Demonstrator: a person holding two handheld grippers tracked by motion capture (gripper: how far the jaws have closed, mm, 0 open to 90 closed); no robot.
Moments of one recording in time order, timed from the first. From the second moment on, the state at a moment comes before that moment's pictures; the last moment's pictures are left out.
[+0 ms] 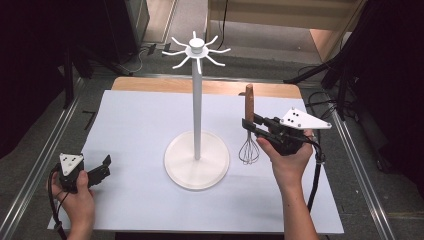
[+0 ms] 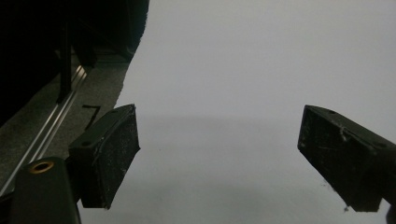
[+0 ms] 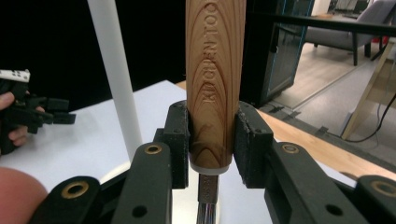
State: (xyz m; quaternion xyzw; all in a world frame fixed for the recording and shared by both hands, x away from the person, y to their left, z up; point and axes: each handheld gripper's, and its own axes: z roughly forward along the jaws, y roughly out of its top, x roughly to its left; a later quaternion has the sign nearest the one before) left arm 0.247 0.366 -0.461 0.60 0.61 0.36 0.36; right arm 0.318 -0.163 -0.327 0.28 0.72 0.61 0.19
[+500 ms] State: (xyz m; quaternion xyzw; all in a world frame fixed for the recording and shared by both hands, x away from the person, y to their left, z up) left arm 0.248 0.366 -0.462 0.61 0.61 0.37 0.36; right arm 0.302 -0.143 -0.299 0.25 0.70 0.64 0.20
